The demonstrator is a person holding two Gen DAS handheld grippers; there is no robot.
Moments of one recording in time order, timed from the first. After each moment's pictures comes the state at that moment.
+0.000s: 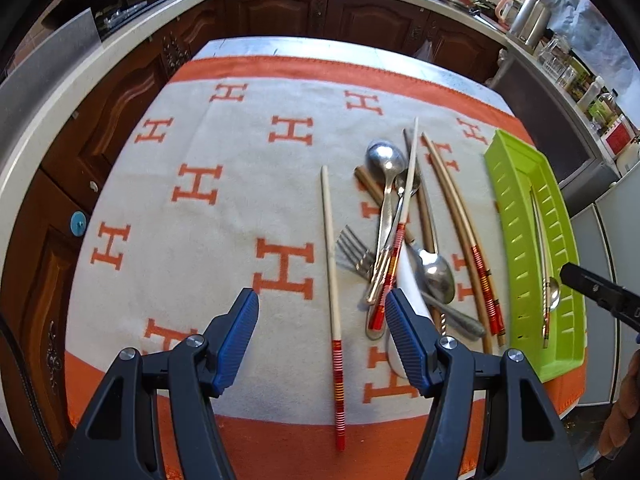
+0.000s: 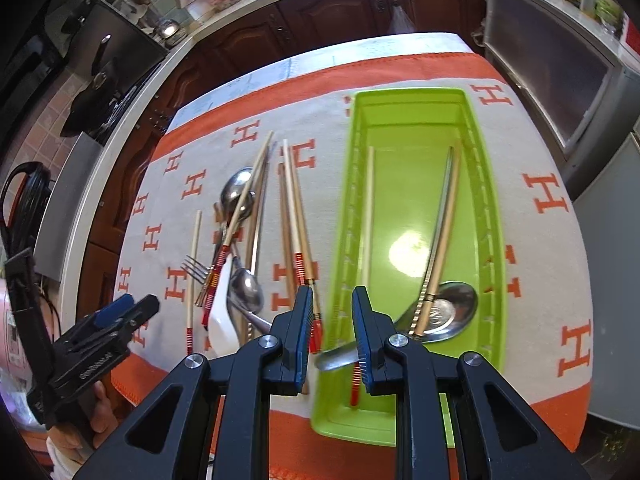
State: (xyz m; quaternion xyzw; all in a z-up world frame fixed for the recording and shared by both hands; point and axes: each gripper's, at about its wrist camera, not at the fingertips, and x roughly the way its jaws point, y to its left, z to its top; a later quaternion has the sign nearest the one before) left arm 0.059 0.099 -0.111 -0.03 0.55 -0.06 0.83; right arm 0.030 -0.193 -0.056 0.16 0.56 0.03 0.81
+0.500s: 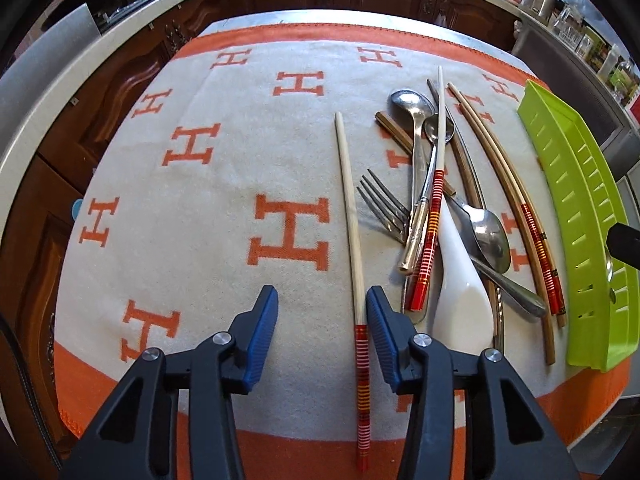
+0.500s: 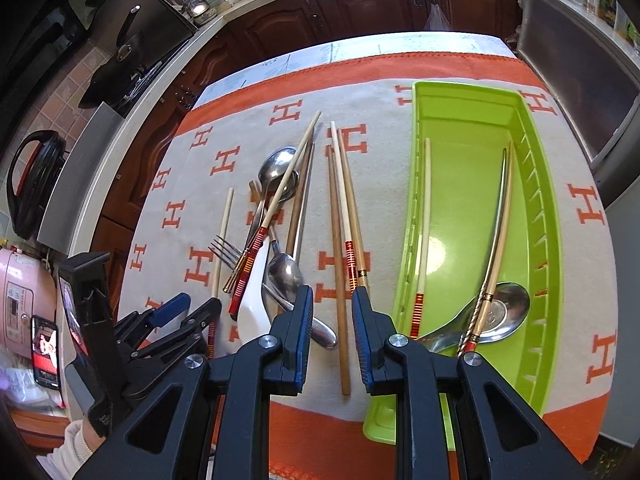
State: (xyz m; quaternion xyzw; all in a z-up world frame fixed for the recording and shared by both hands) left arm 0.052 0.084 -0.159 0.02 0.56 -0.02 0.83; right arm 0.034 -0.150 -0.063 0.14 0.57 0.07 0.81
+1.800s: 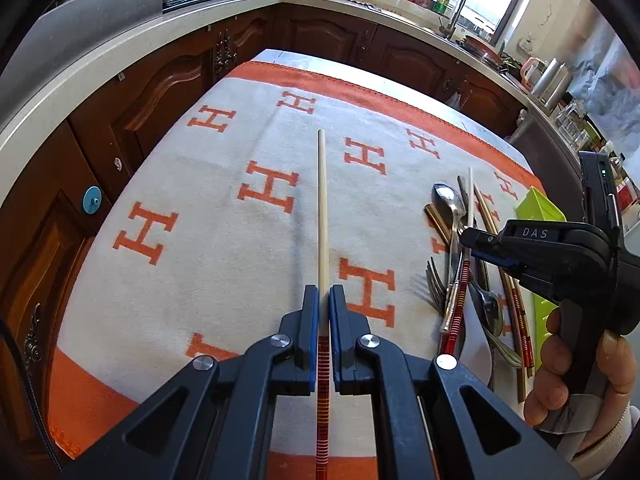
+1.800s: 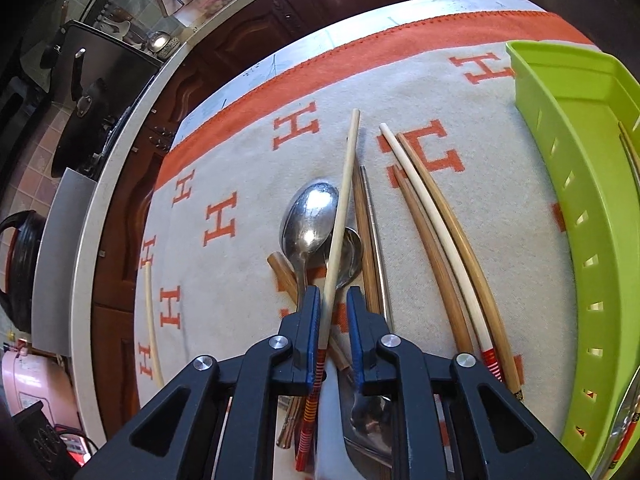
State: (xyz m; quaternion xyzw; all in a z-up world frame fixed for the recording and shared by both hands) left arm 0.055 0.173 -0.132 -0.11 0.49 -0.03 0.86; right arm 0.165 -0.069 -0.157 0.24 0.55 0.03 0.80
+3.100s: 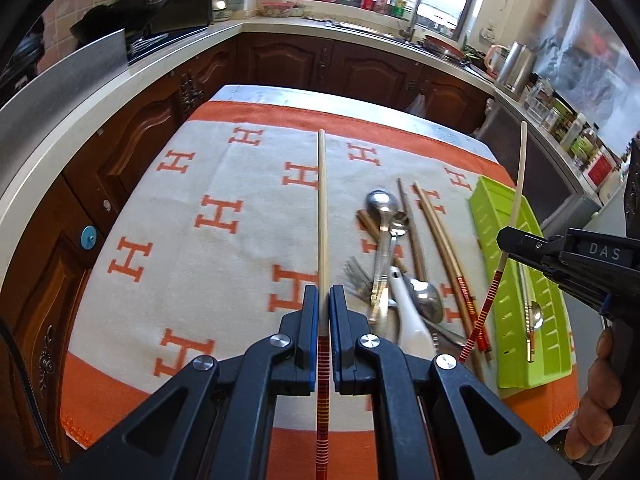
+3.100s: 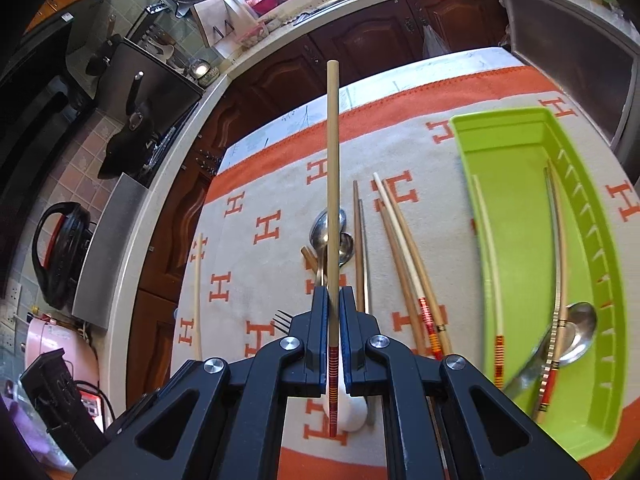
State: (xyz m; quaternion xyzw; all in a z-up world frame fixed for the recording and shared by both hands) left arm 0.028 0.115 -0.084 -0.06 0.46 -0.07 0.88; right arm 0.060 -0.126 -0.051 0.25 0.48 0.06 0.84
